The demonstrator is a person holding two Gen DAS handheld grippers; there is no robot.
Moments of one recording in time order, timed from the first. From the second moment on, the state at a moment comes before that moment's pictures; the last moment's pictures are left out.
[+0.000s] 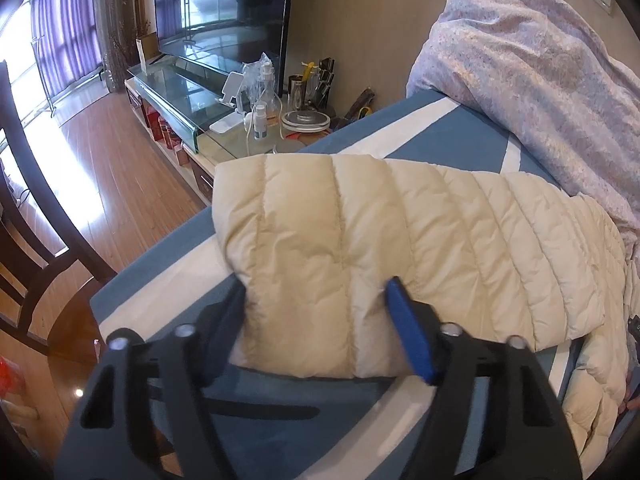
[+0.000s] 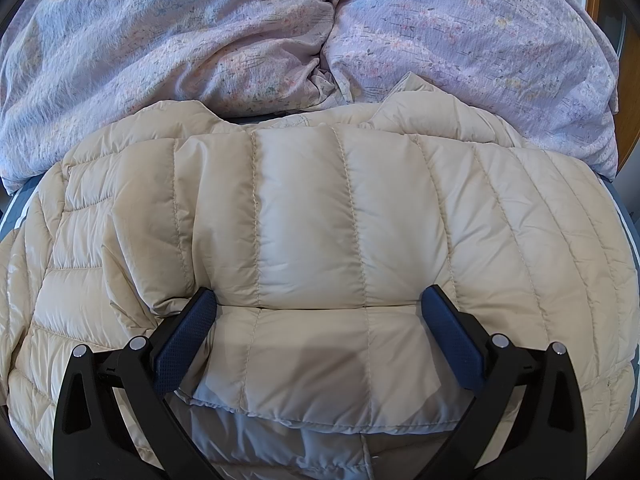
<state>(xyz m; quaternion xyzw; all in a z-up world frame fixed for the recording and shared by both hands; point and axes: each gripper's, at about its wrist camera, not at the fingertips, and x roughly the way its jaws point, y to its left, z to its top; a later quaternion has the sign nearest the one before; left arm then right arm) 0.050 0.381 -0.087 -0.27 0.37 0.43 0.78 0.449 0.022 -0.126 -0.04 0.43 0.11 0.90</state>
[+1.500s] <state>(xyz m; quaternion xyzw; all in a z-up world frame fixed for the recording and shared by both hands) 0.216 0.238 0.022 -0.12 0.32 0.27 0.90 0.449 0.023 -0.125 -0.04 0.43 0.11 0.90</state>
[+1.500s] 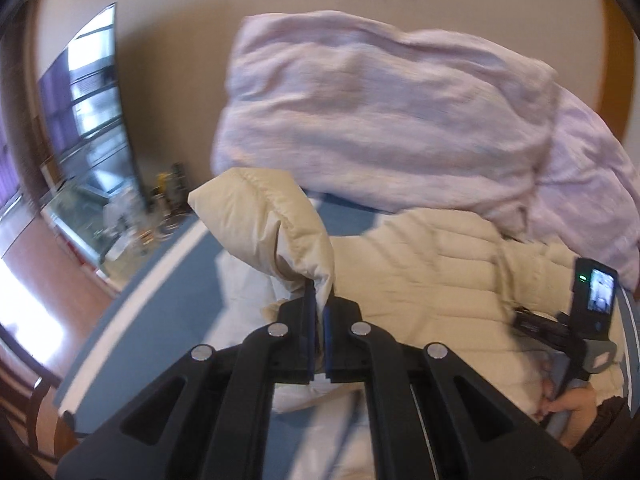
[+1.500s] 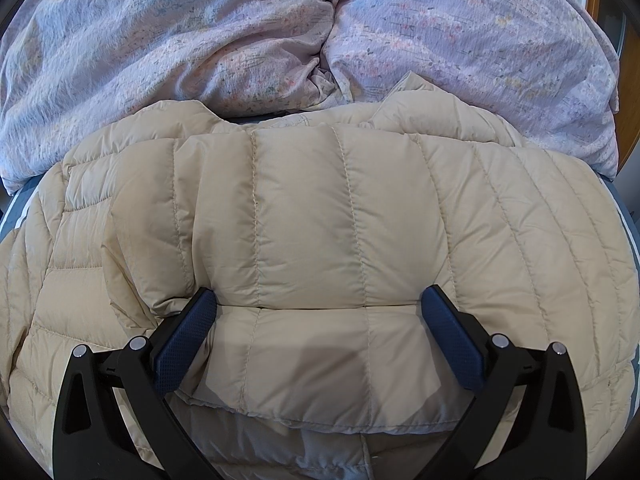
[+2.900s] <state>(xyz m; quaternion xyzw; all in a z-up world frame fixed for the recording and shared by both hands) 0.361 0.035 -0.038 -0.04 0.40 0.11 0.91 0.450 -0.085 -0.097 -0.03 0.40 0.09 0.91</state>
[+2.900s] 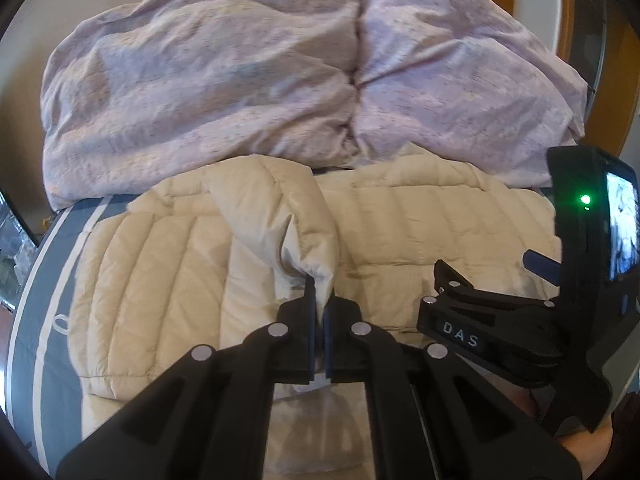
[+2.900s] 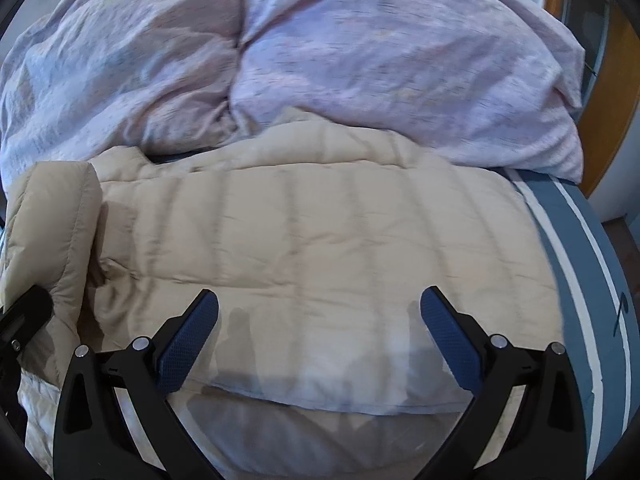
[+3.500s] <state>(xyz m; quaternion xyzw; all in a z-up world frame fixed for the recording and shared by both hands) 0.355 0.021 -0.044 -0.02 0.40 0.11 0.91 0.434 -0.128 -0.104 -0.01 0.40 0.08 0.91</state>
